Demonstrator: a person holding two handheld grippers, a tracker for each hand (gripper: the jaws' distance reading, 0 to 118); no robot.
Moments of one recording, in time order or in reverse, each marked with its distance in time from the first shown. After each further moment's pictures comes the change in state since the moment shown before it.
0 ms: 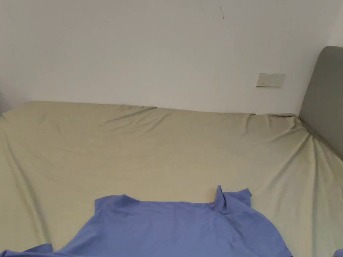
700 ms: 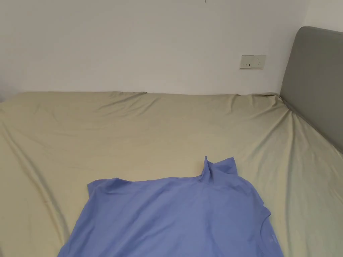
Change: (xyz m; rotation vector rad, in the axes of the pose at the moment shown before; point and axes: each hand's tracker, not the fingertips) left arm -0.032 -0.099 0.045 -0.576 0.164 -0.184; right arm 0.012 -0.150 0.060 -0.540 -0.135 -0.026
